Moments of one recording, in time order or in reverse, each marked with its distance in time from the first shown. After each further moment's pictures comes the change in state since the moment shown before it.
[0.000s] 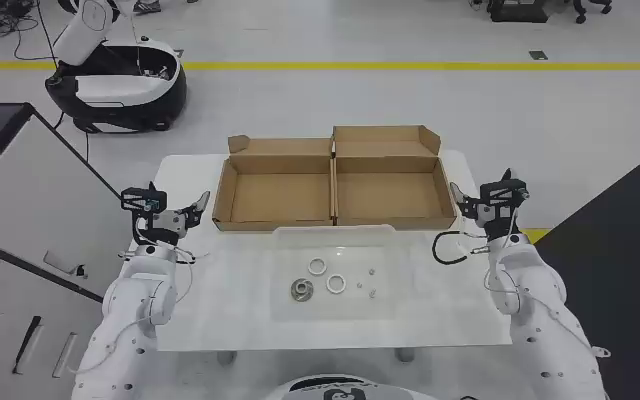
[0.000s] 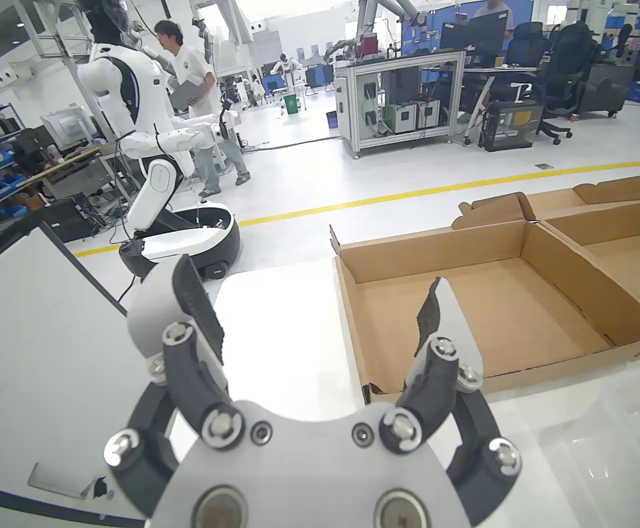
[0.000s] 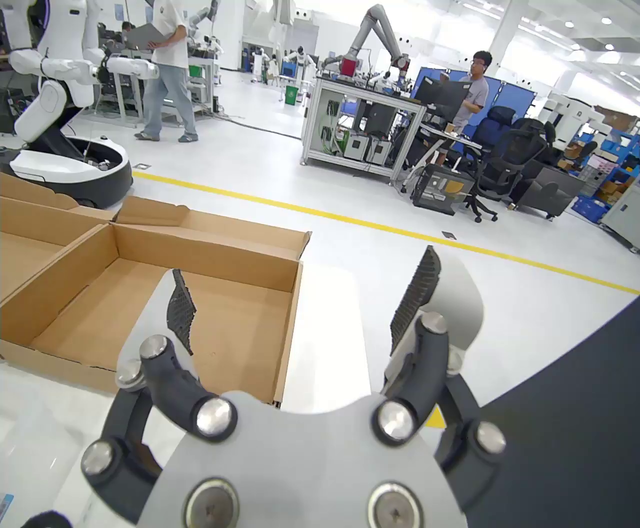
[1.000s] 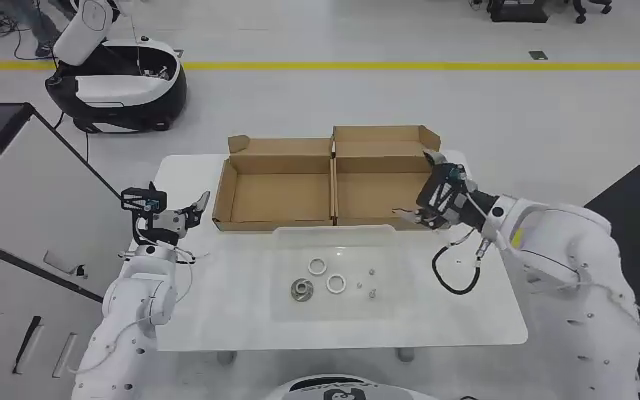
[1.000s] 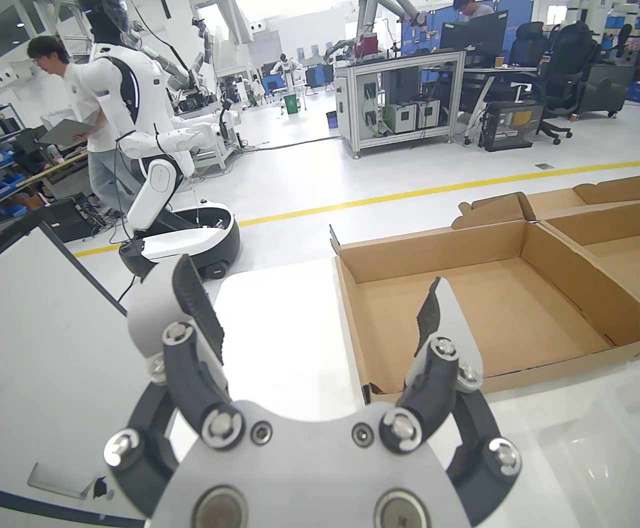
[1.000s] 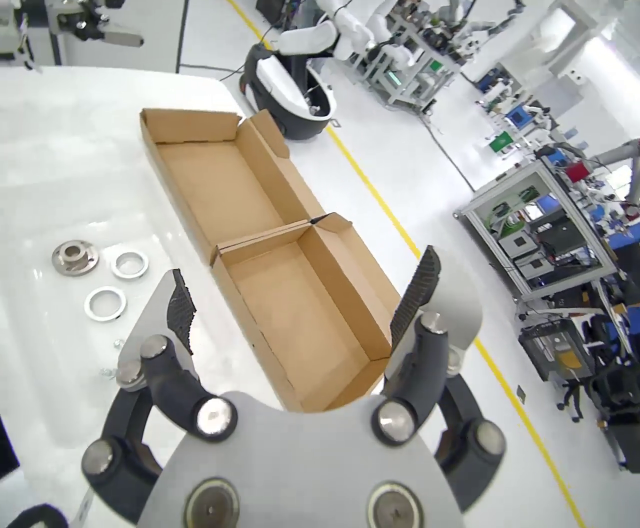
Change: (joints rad) left arm 0.000 0.000 0.000 0.000 0.000 0.000 0.000; right arm 0.268 0.067 -0.050 -0.321 0.261 -0.767 0.766
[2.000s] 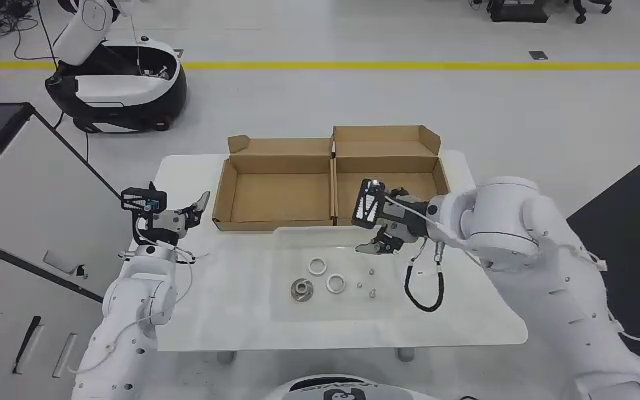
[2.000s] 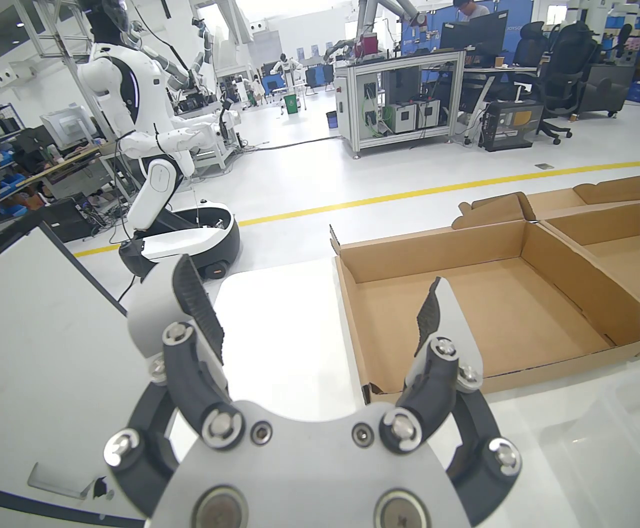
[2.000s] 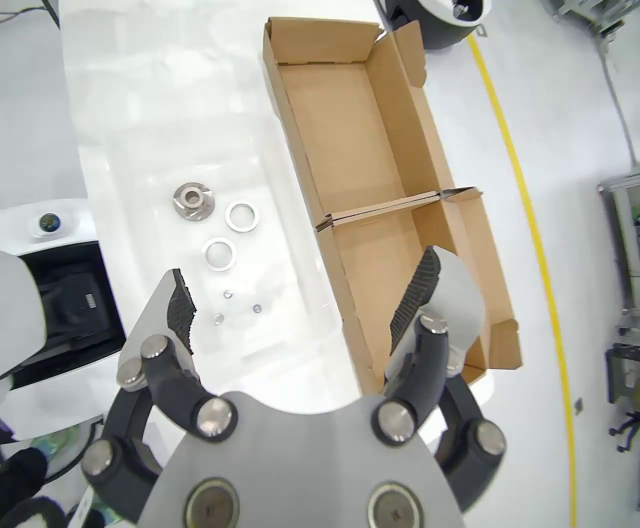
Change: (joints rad) left arm 0.000 0.000 0.000 0.000 0.000 0.000 0.000; right arm 0.321 0.094 -0.416 0.027 0.424 0.282 0.530
